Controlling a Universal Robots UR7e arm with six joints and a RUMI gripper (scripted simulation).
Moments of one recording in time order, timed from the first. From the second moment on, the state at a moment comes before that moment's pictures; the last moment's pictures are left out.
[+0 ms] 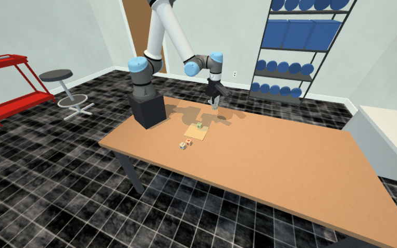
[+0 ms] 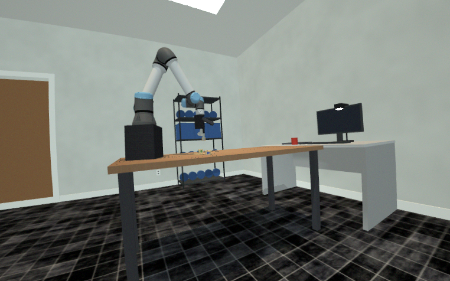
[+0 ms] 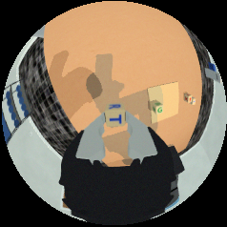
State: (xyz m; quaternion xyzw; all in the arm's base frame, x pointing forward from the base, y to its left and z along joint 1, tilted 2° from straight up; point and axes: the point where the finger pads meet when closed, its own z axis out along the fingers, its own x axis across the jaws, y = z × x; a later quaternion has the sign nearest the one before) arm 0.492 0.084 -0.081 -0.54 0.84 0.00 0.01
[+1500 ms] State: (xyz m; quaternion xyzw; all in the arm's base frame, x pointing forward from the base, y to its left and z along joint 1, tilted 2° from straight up) arm 0.469 -0.007 -0.083 -0.79 0.61 0.00 0.01
